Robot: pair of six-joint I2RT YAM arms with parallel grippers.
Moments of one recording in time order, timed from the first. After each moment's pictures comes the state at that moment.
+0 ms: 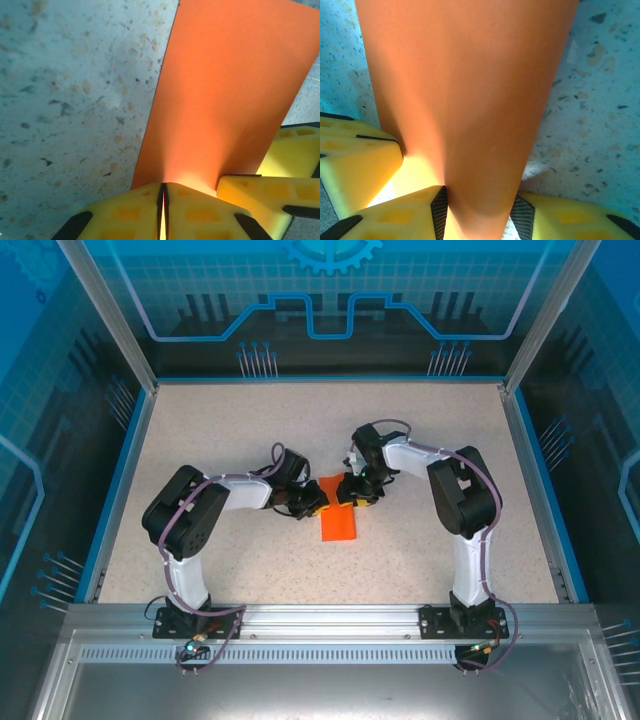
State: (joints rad) left arm -0.51 1.87 0.94 -0.06 0.48 -1.08; right arm 0.47 2.06 1.36 -0.79 -0.45 0.32
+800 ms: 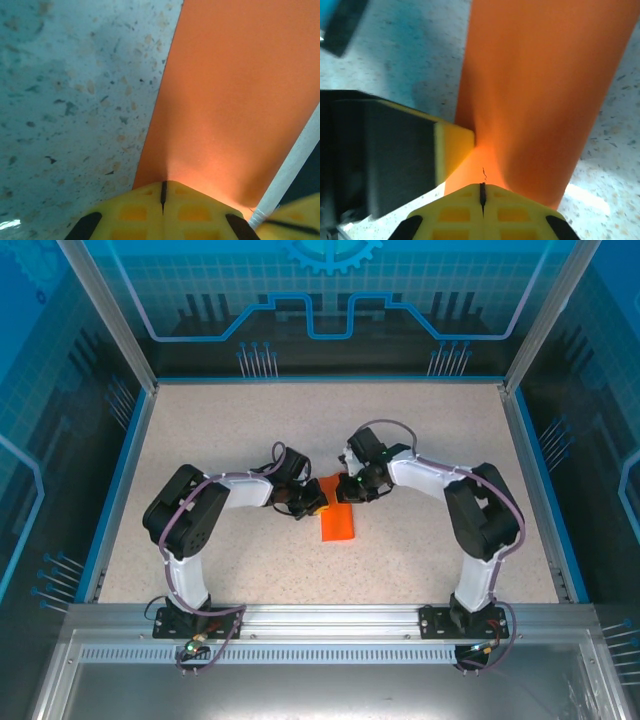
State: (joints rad) left arm -0.51 1.88 0.96 -0.11 0.47 -1.08; right arm 0.55 1.86 1.21 -0.57 -0.40 0.44
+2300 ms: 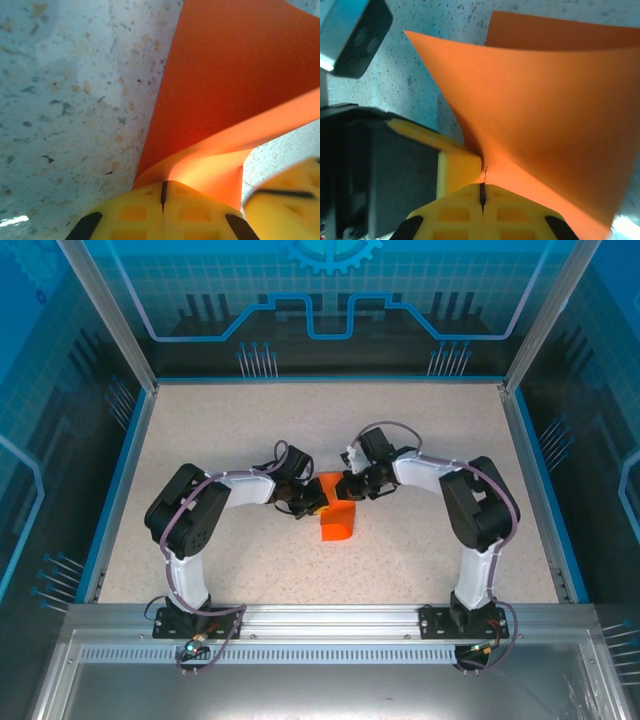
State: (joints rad) left arm -0.52 1.90 1.00 -0.18 0.45 -1.06; right arm 0.47 1.93 1.16 -0.39 -0.59 0.38
